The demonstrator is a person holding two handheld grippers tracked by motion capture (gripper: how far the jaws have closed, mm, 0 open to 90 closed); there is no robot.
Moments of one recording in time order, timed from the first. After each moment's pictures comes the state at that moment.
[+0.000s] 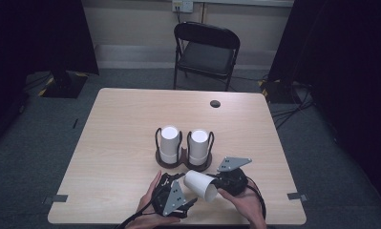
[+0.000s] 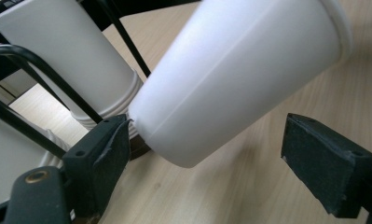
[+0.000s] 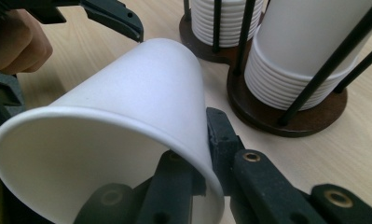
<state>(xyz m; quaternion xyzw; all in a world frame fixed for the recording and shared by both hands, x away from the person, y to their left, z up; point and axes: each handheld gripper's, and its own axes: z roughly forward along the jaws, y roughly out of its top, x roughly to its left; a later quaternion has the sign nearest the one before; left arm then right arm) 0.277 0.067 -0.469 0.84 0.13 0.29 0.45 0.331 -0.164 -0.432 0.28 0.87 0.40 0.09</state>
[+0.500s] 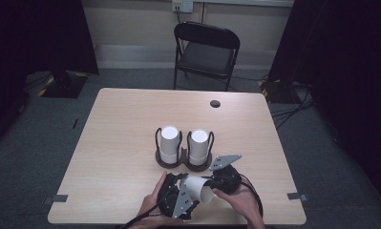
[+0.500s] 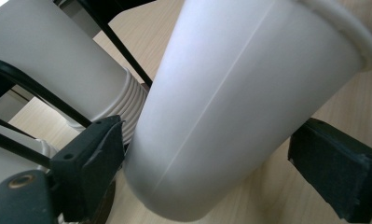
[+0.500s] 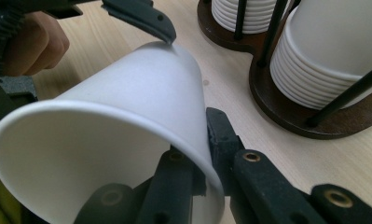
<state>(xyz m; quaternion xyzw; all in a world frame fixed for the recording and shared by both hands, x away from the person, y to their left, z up) 0.277 0.052 -0.474 0.85 0.10 0.30 0.42 0.339 -0.148 -0.433 0.26 0.89 0.37 0.06</state>
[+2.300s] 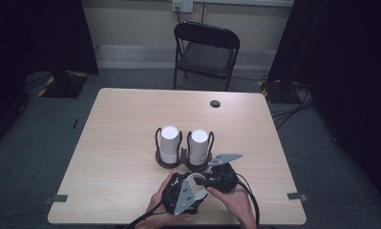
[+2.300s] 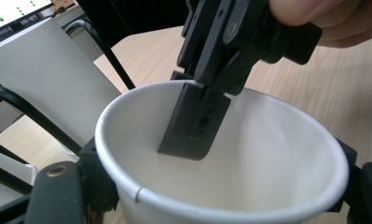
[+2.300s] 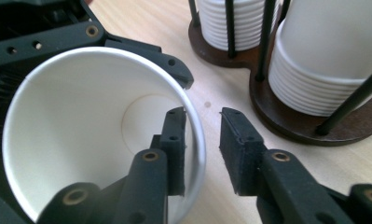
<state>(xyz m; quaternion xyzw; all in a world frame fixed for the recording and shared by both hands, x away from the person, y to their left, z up) 0.282 0.042 -0.470 0.81 0.14 0.29 0.48 0.339 -0.140 -0.435 0.33 0.85 0.40 0.04</state>
